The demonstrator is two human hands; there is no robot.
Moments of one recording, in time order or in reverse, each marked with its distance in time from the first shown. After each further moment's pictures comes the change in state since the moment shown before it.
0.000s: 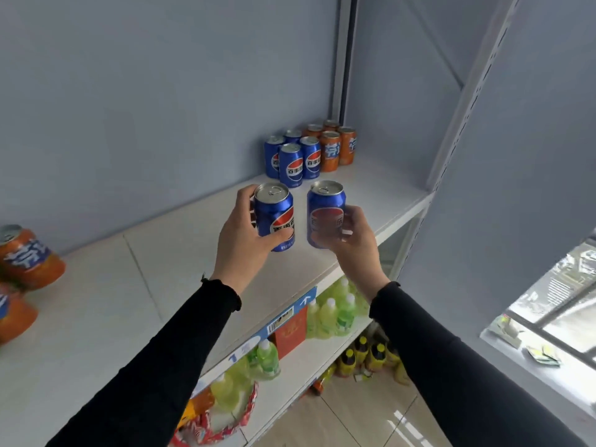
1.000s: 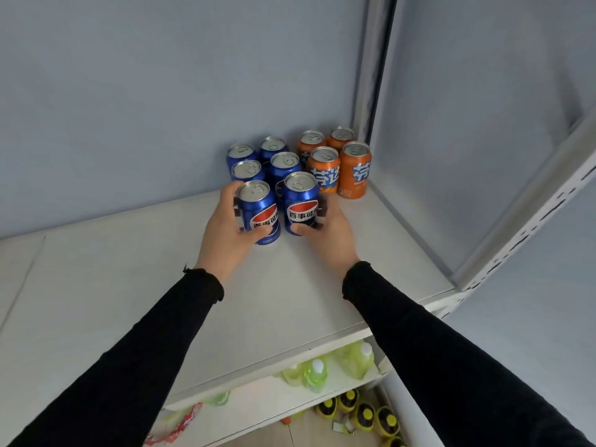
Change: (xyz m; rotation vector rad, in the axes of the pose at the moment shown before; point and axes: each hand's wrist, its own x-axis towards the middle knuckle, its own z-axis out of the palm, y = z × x) left_hand 0.179 -0.052 0.184 0.148 0.228 -0.295; right_hand 0.304 0.125 -0.015 0.083 -0.549 -0.105
